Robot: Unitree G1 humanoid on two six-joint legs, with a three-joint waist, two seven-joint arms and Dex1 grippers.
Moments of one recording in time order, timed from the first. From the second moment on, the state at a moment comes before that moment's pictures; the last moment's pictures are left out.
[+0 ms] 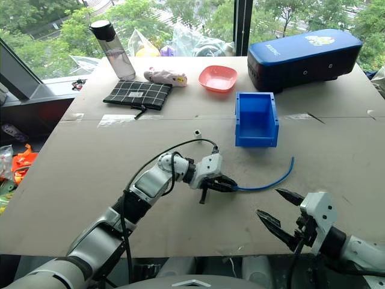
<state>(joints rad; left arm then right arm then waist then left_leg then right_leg) -0.57 0.34 -0.47 0.25 -0.18 0.27 -1.22 0.56 -0.50 -0.26 -0.79 0.55 0.44 0.76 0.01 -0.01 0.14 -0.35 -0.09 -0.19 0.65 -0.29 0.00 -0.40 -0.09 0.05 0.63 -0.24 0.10</state>
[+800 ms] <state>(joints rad) -0.56 0.38 -0.29 -0.02 -0.45 0.66 -1.05 0.36 -0.43 -0.15 -0.77 1.26 0.67 0.21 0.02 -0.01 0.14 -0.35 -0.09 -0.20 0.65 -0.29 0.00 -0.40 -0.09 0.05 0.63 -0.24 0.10</state>
